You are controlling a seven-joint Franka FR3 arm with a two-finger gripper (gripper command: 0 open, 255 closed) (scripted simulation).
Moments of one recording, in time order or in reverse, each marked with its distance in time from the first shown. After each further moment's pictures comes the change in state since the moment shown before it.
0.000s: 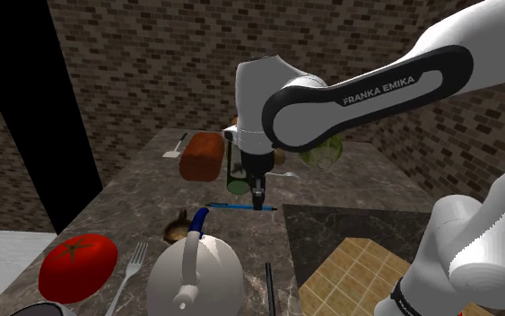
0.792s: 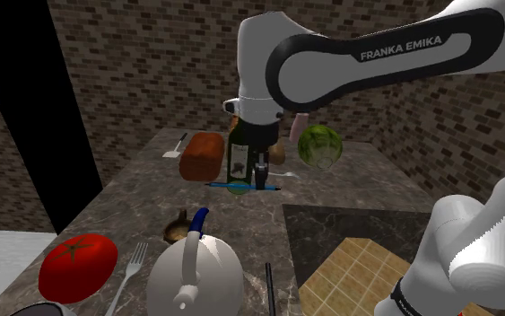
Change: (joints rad) arm -0.002 -0.037 -0.010 0.130 0.004 -0.166 -0.013
